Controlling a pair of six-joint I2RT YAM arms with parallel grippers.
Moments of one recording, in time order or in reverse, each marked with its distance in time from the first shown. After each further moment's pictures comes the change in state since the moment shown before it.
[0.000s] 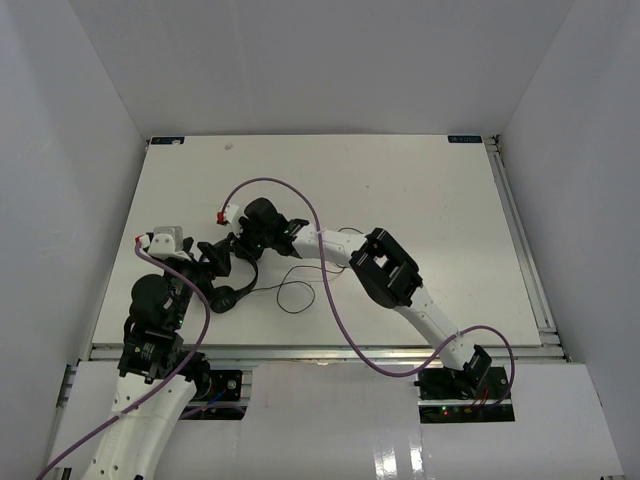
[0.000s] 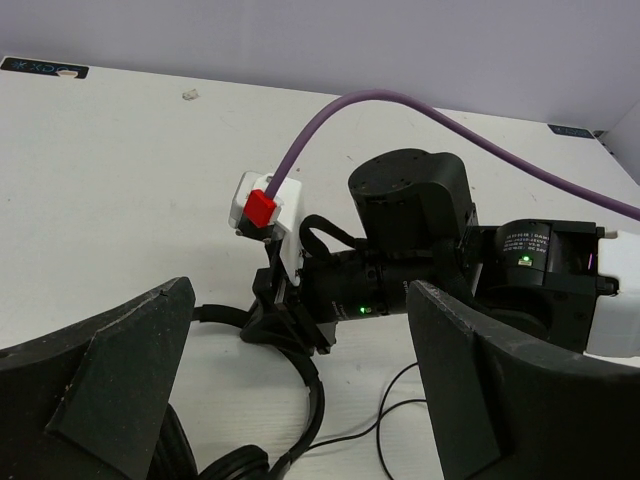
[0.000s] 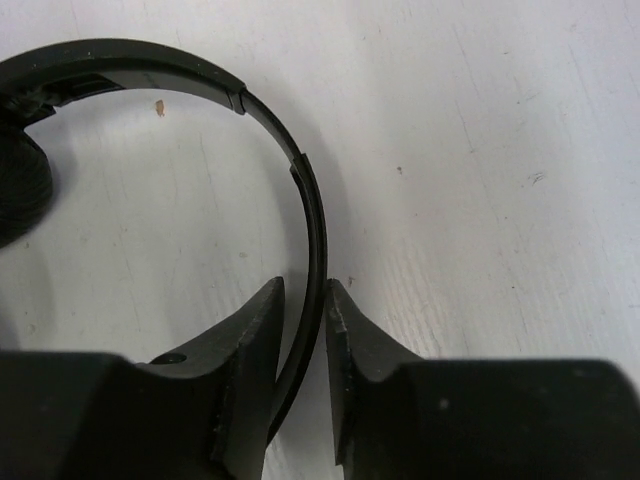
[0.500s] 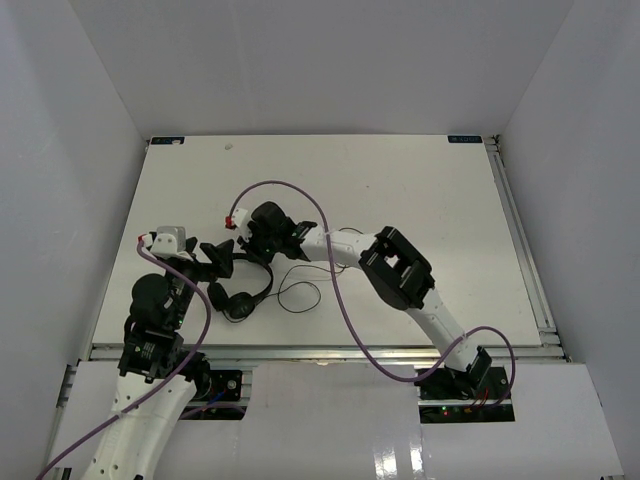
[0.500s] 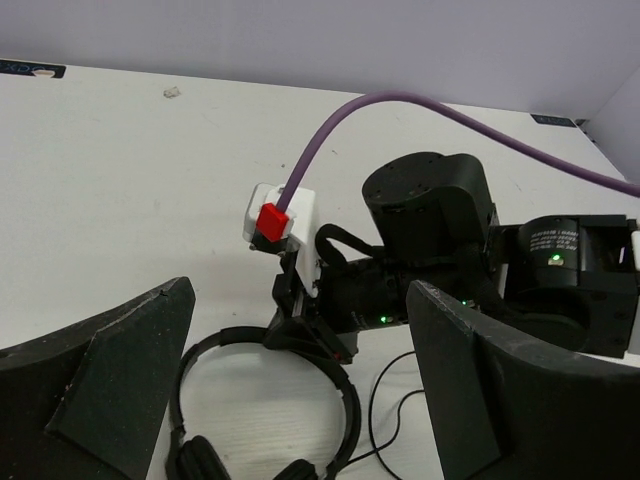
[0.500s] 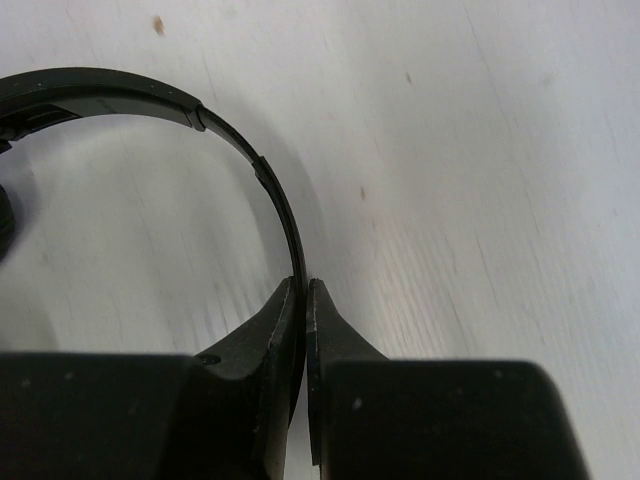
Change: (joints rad) left arm 0.000 0.002 0.000 0.001 0.042 0.000; right arm 0.000 -0.110 -0.160 0.004 0.061 -0.008
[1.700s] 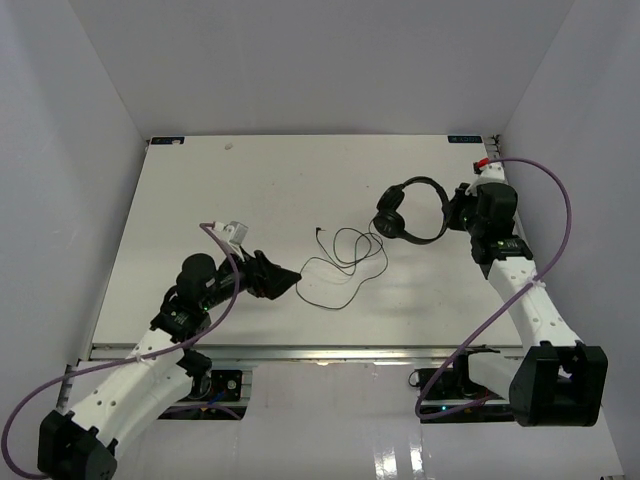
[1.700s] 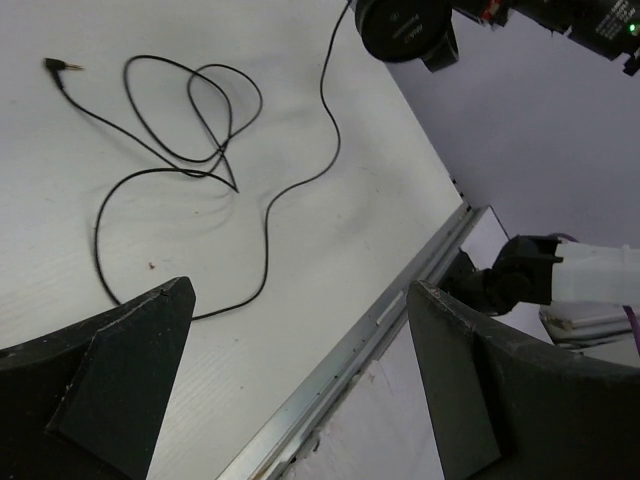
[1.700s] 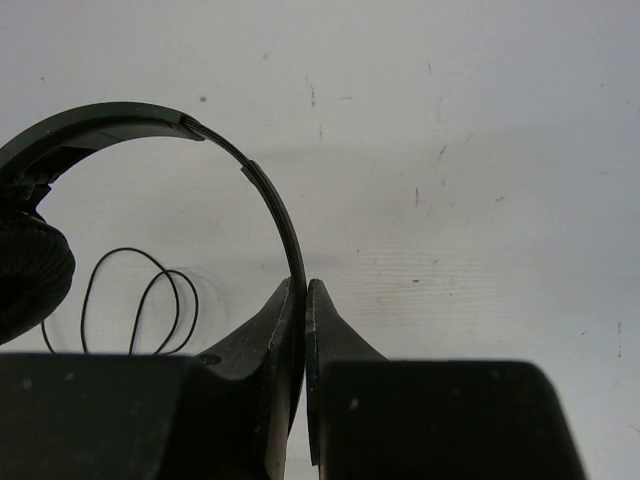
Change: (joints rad) left arm -0.268 0.364 -0.115 0.301 0.470 -0.413; right arm -0.942 -1.281 -1.022 -0.005 0.155 0.352
